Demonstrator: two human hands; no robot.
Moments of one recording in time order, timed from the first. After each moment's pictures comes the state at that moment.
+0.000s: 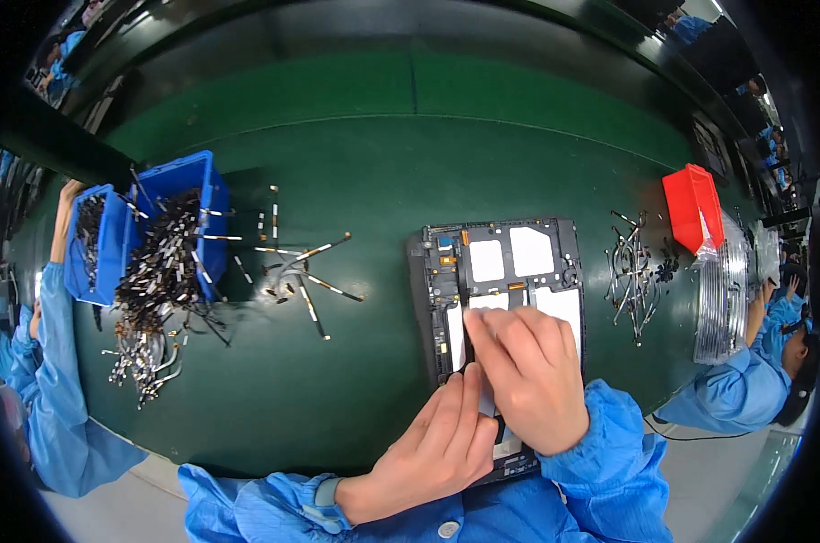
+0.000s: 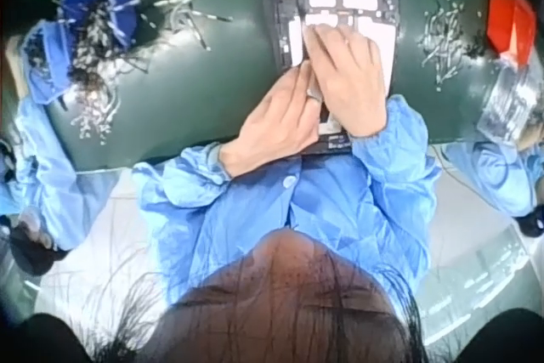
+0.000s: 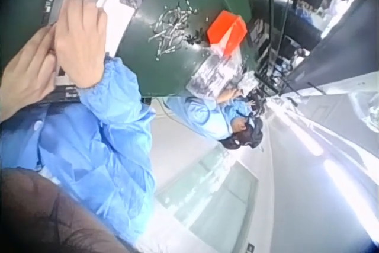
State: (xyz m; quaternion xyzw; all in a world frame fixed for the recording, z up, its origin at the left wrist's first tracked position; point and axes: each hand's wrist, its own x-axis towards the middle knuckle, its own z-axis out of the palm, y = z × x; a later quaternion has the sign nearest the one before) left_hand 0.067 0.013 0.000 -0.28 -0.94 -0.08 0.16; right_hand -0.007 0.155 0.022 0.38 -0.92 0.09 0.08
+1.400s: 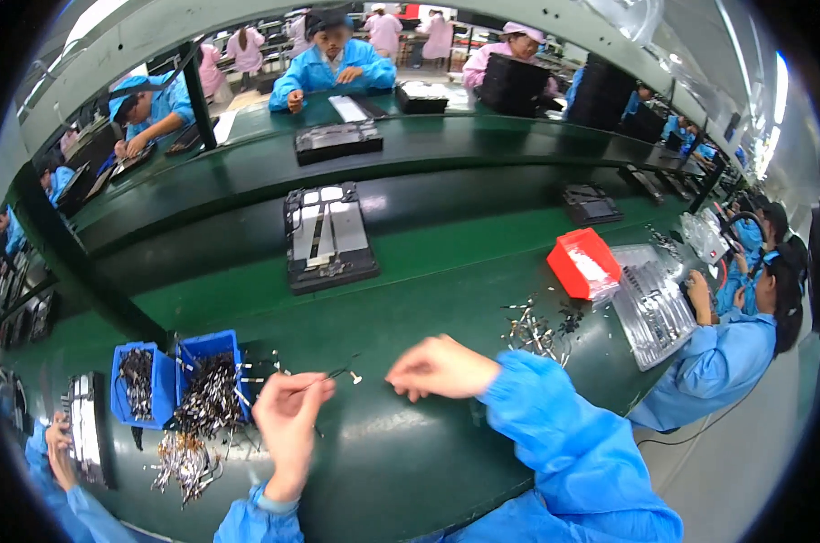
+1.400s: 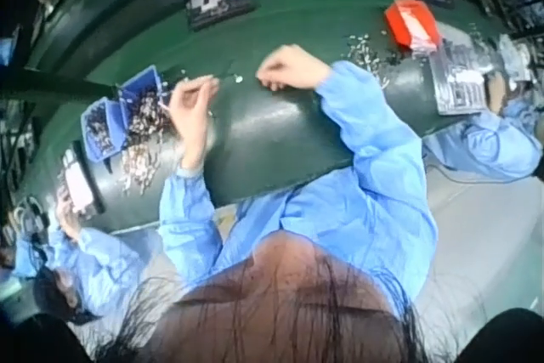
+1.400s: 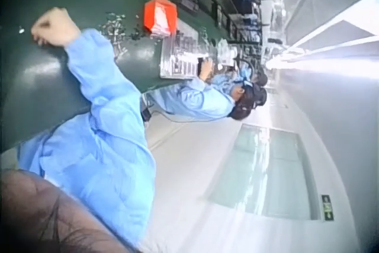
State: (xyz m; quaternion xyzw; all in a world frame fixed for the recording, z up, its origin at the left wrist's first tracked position) left_hand -0.004 -0.075 0.019 0.06 -0.65 -0.74 0.18; right_hand -0.100 0.151 0.028 0.29 -0.78 0.47 -0.28
